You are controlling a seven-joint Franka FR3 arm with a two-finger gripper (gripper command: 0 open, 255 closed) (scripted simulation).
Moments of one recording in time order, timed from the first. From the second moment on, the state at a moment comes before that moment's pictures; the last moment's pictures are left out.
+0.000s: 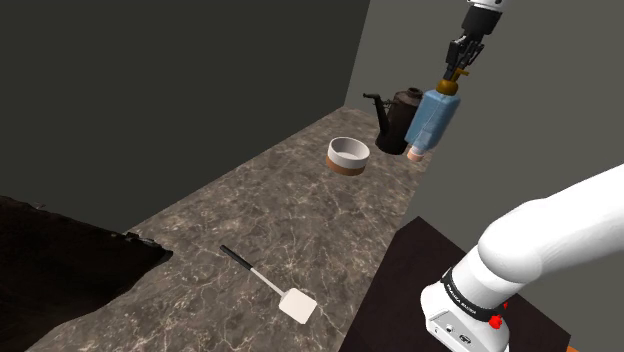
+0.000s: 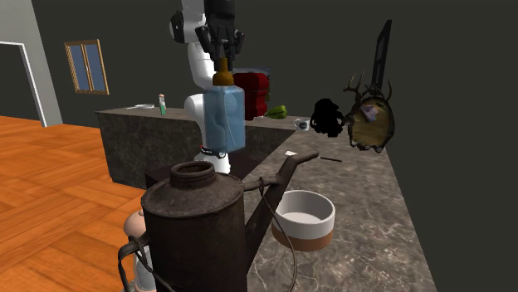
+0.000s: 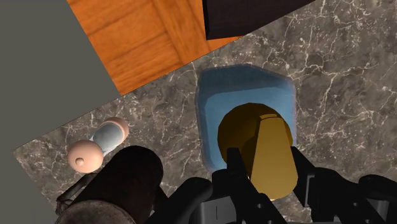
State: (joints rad) arm -0.12 -0.35 -0.36 -1.84 -0.10 1.53 -0.38
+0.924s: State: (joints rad) arm -0.12 -0.25 -0.37 -1.56 -0.08 1.34 -0.41
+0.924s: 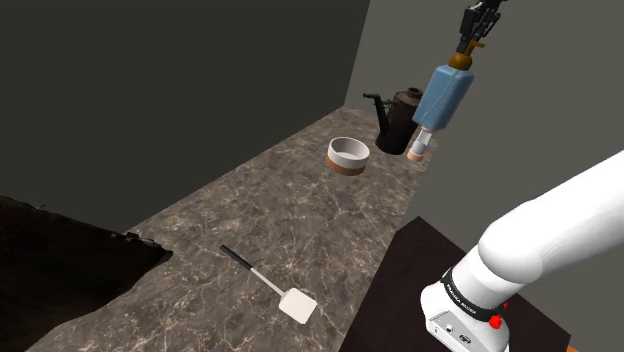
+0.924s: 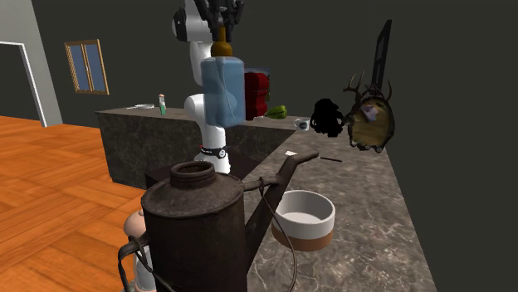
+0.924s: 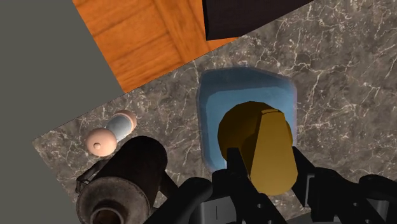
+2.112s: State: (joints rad) arm -0.03 -0.40 -0.16 -1.78 -0.05 1.41 -0.10
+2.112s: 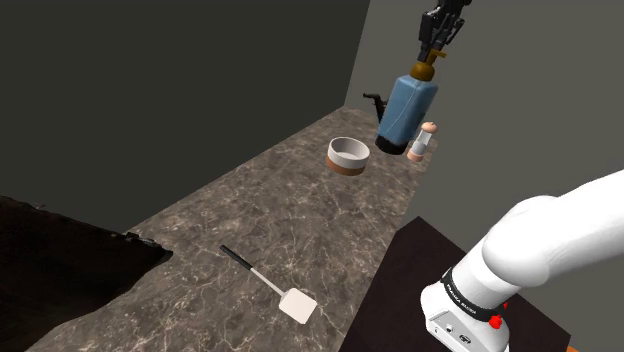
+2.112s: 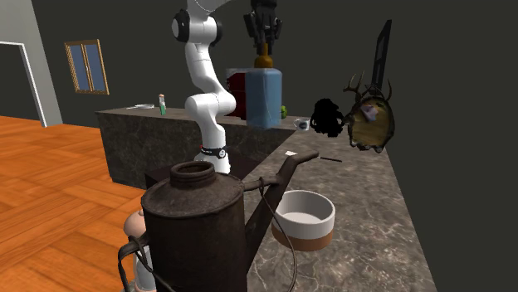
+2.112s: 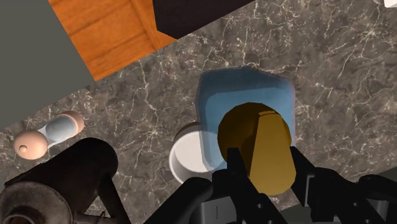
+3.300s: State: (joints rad) arm 0.10 -0.36 0.14 -1.98 0.06 1.64 0.31
